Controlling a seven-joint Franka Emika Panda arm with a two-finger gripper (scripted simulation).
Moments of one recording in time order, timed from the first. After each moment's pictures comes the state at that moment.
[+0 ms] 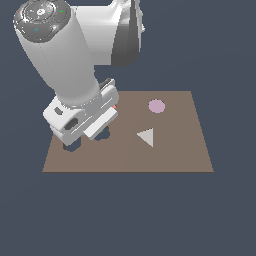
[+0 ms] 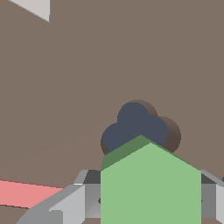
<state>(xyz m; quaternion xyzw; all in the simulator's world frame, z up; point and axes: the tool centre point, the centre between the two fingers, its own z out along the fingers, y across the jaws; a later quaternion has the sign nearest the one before) 0.008 -0.105 0.038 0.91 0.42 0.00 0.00</state>
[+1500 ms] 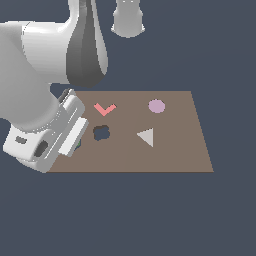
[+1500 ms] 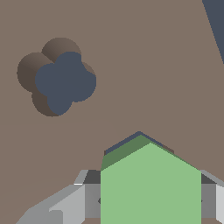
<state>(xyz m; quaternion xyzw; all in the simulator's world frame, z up) 0.061 -0.176 0.039 0.81 0.58 0.00 0.00</state>
